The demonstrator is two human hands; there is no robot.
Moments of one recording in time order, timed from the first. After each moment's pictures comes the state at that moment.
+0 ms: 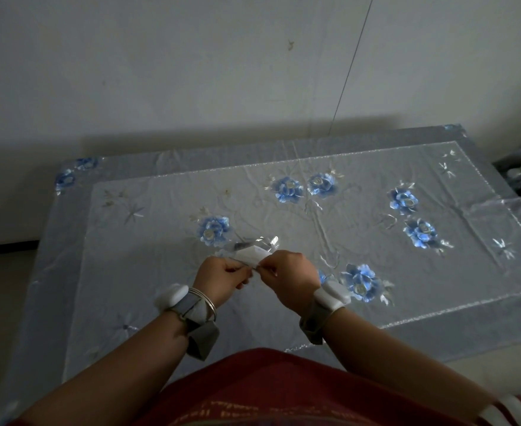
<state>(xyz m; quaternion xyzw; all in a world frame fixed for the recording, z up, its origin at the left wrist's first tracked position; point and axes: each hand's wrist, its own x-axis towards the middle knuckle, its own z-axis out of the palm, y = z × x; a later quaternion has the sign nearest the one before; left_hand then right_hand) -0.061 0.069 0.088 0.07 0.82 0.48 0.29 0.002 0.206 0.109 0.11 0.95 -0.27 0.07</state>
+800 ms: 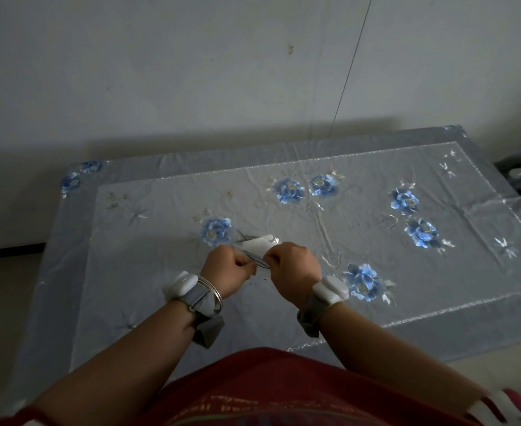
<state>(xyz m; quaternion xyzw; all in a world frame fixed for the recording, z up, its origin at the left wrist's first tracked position) -0.069 0.077 0.107 0.16 0.88 0.37 0.26 -0.005 0.204 0.109 0.19 0.94 -0.26 0.05</state>
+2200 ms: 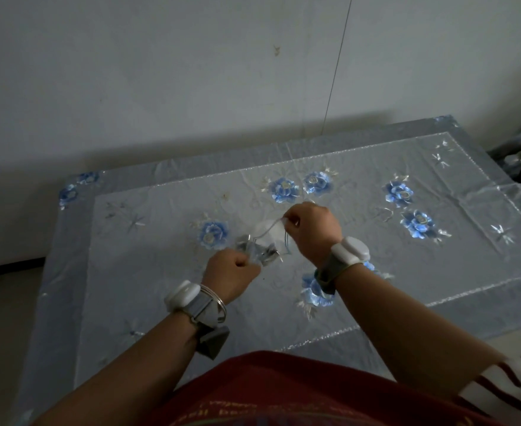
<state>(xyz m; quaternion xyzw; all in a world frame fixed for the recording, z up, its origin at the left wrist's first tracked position) -0.057 0.082 0.108 0.15 0.89 0.37 0.21 -0.028 0.258 0.137 0.21 0.94 -0.26 -0.03</state>
